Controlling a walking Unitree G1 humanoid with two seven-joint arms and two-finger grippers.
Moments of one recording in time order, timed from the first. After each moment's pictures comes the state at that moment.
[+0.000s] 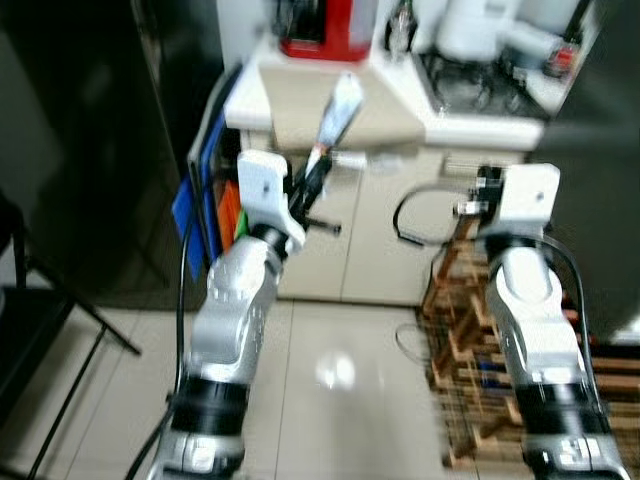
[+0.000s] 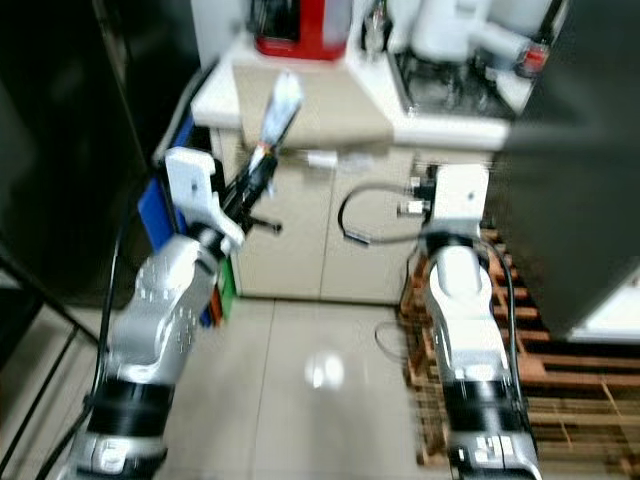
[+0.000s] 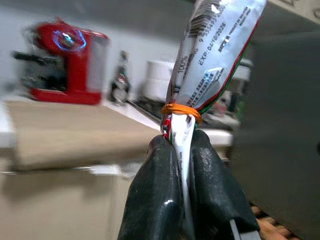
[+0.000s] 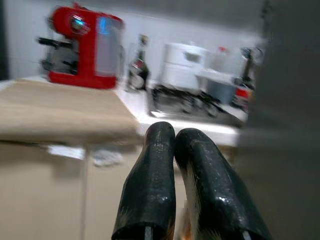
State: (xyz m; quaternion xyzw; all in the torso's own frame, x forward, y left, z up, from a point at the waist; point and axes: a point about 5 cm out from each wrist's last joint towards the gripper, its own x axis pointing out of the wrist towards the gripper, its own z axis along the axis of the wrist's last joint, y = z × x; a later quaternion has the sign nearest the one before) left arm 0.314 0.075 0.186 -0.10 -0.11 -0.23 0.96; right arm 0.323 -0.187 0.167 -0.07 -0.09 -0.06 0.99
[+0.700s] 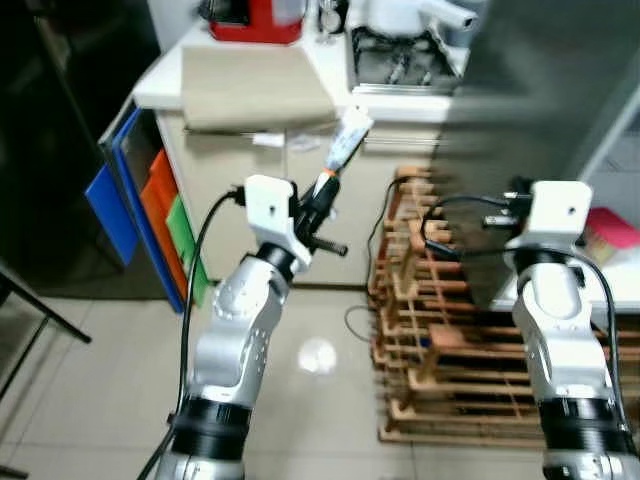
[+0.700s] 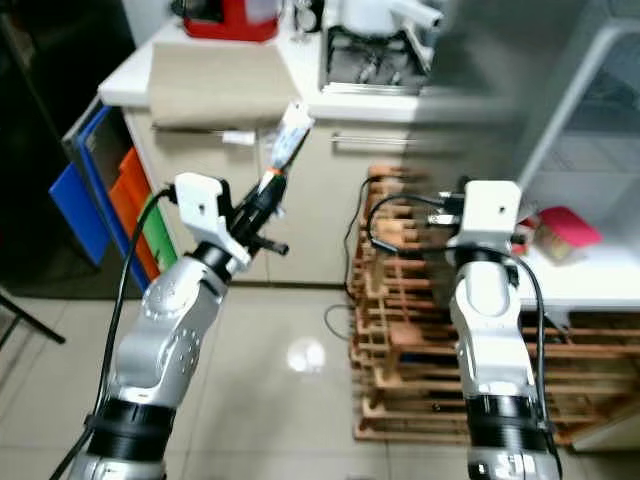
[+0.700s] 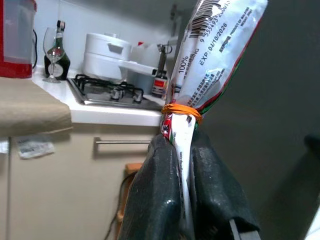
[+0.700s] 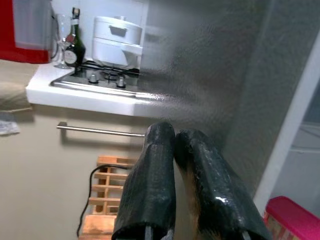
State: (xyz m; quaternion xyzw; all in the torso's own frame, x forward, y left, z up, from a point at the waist) left arm 0.302 0.072 0.174 -0.11 -0.09 -0.25 0.96; right arm 0.312 -0.209 0.160 -0.08 -0.08 -0.08 0.99
